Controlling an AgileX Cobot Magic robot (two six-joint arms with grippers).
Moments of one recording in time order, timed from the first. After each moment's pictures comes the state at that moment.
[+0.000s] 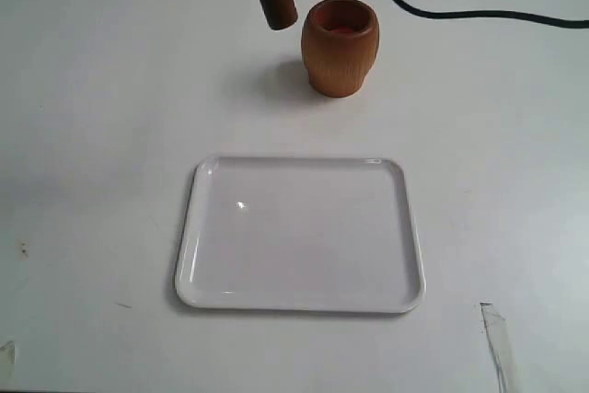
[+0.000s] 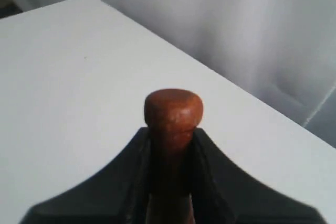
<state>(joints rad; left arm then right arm) 0.02 0.00 0.00 0.07 0.44 0.35 0.74 1.73 -1.39 0.83 0.23 -0.91</state>
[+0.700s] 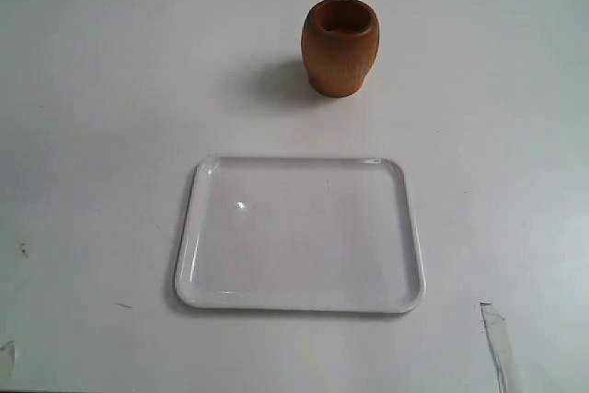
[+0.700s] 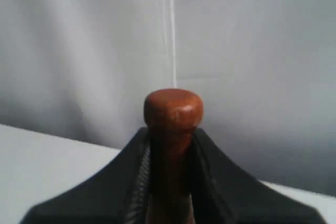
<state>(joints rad) 0.02 0.00 0.00 0.07 0.44 0.35 0.48 1.68 -1.39 0.54 0.04 -0.41</state>
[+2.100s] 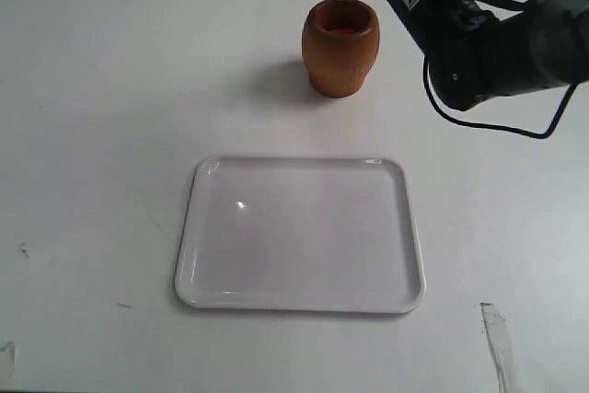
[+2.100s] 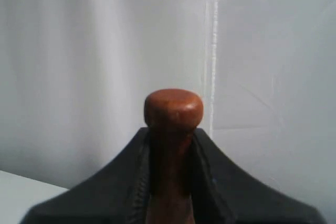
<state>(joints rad) 0.02 0.00 0.00 0.07 0.44 0.35 0.58 2.00 -1.02 0.01 -1.09 0.05</state>
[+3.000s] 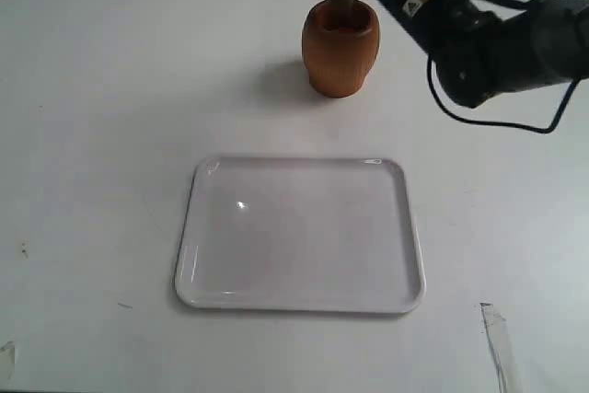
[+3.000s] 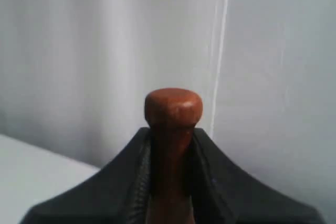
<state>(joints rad) 0.02 0.00 0.00 0.07 0.44 0.35 0.55 1.99 -1.03 -0.07 -1.00 0.05</state>
